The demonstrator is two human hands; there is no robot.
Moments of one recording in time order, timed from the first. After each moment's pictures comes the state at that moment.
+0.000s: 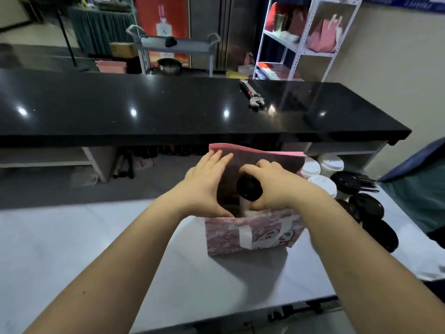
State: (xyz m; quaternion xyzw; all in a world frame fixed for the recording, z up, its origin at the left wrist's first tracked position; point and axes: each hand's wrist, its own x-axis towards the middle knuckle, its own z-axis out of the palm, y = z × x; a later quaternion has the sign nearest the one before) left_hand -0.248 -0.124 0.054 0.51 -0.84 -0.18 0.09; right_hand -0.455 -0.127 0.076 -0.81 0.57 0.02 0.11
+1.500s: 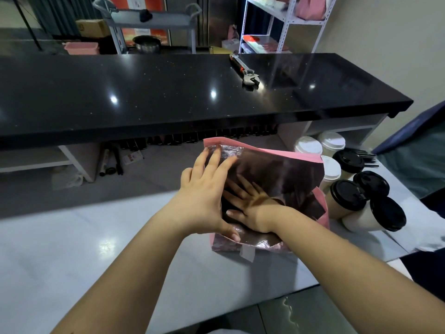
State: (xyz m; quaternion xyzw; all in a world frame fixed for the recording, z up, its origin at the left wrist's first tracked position) left_hand -0.245 -0.109 0.032 0.48 -0.86 -0.12 0.10; right_hand -0.429 -0.131 -0.040 -0.84 0.51 0.13 0.12
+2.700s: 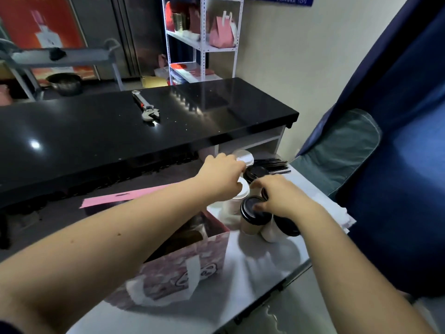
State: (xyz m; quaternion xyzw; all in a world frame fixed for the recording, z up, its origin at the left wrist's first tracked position) left_hand -0.518 -0.183 0.080 0.34 -0.94 0.02 0.05; right_hand -0.677 -0.099 0.051 -0.66 0.74 -0.06 0.10
